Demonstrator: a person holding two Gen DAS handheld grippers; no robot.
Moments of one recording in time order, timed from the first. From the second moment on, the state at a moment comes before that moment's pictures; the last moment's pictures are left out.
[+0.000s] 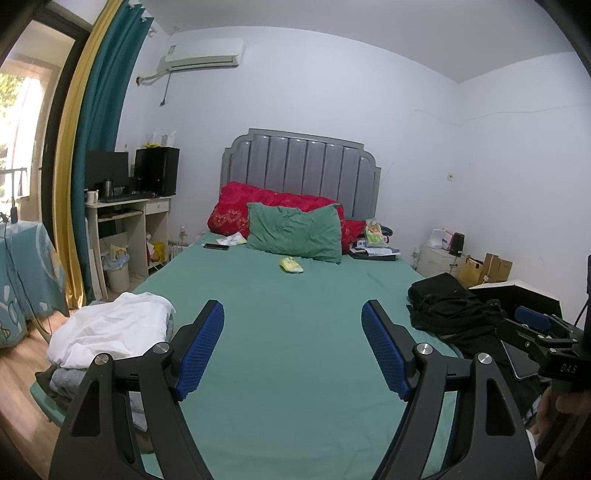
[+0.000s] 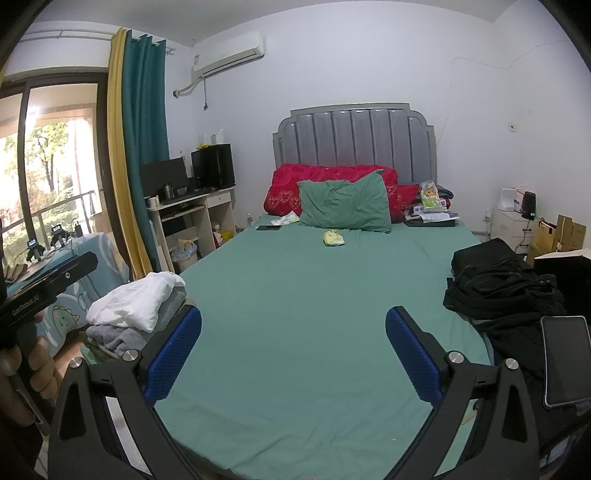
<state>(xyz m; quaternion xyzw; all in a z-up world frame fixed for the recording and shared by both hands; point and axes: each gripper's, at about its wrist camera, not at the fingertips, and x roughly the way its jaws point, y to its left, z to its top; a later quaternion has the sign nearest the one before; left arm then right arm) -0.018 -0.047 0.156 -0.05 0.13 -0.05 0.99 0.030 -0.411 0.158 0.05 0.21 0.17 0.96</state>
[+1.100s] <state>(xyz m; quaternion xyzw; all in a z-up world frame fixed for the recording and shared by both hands) -0.018 -0.048 0.155 -0.05 0.13 -0.05 0.99 0.025 -0.408 0.161 0.05 0.21 0.17 0.96</state>
